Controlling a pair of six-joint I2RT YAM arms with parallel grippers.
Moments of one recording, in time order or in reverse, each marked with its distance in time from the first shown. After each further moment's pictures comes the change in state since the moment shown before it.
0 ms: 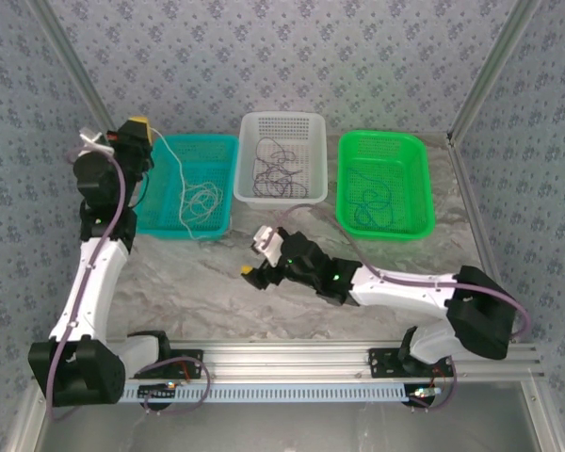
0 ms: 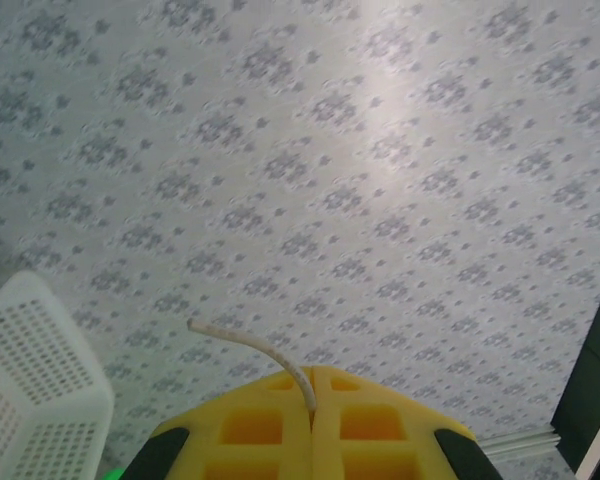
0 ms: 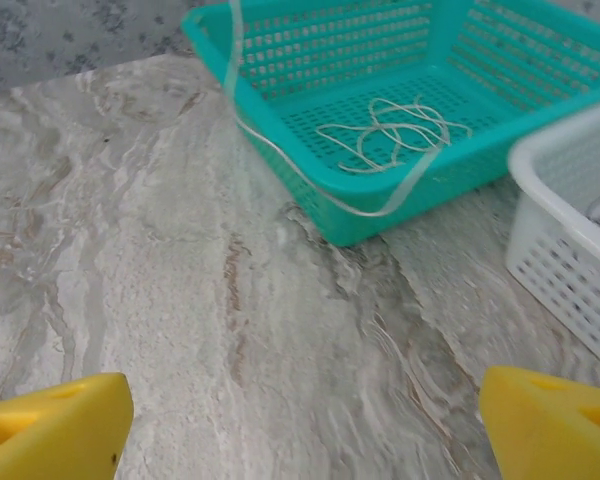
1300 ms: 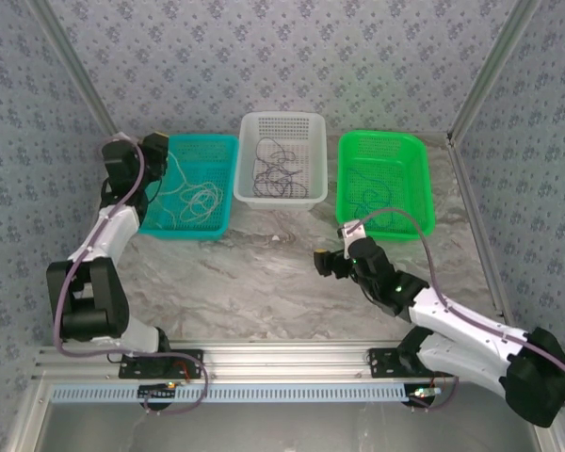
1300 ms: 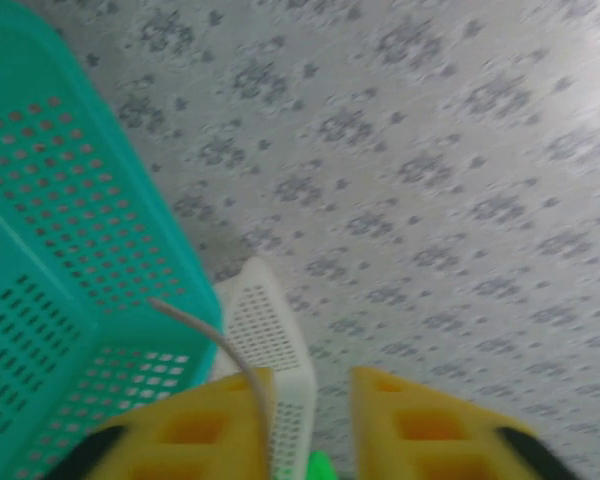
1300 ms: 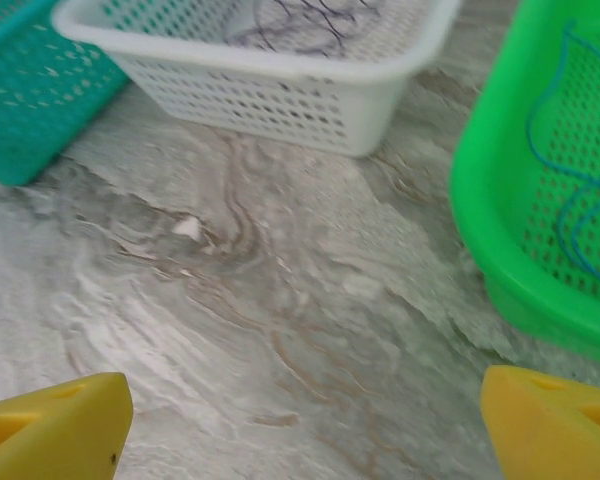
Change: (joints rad) left arm 0.044 0.376 0.013 -0.028 0.109 0.198; right arm -0.311 -0.457 -0.327 -0.274 0.137 0.339
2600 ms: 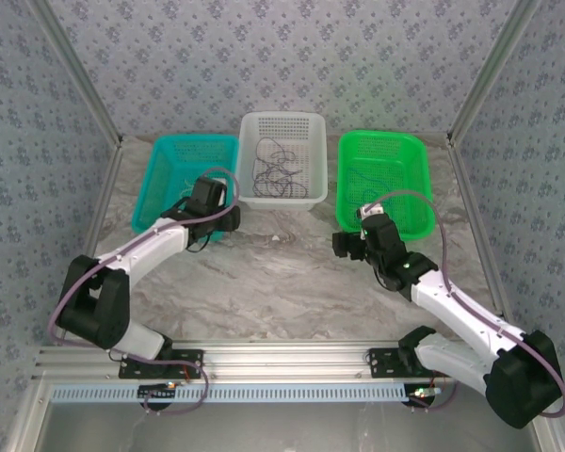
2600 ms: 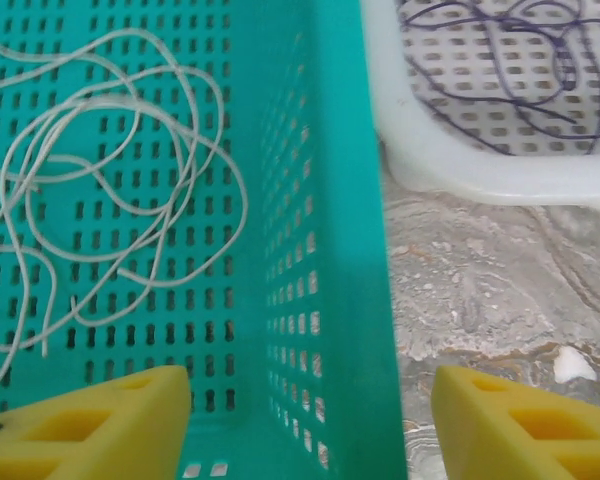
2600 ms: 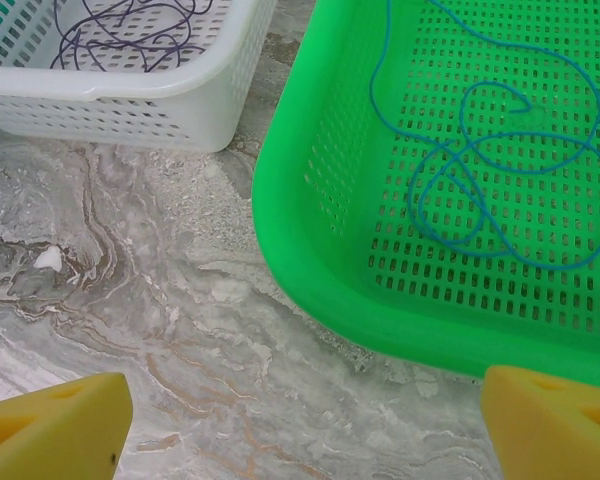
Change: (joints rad) left arm -0.507 -0.021 -0.097 -0.594 -0.460 0.959; right arm -0.231 0.063 0.152 -0.198 -0.054 -0.010
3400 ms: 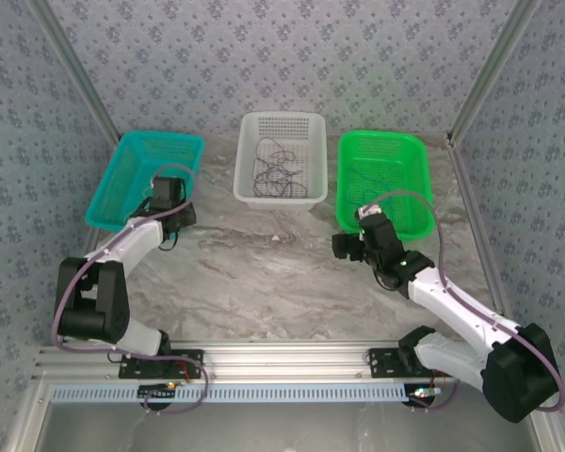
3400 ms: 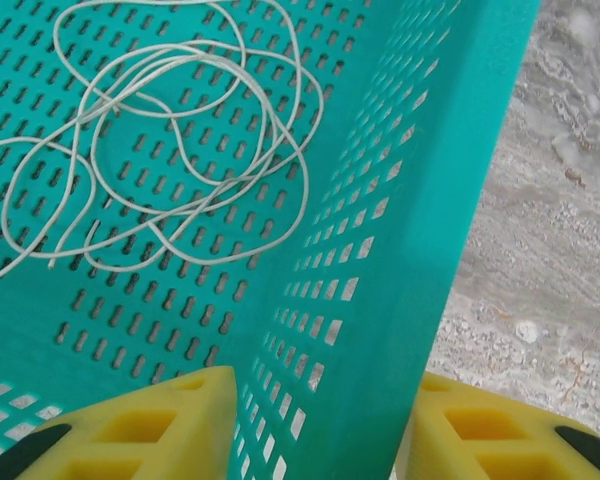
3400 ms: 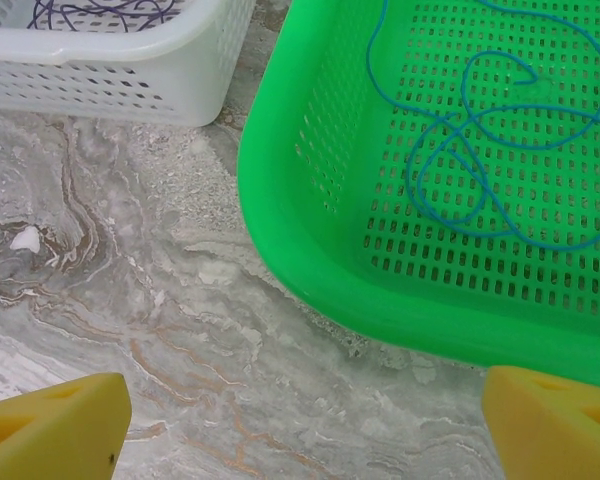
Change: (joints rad) left arm 0.294 0.002 -0.056 0.054 -0.027 -0.039; right arm -0.006 0.040 0.000 -0.008 -0.002 -0.004
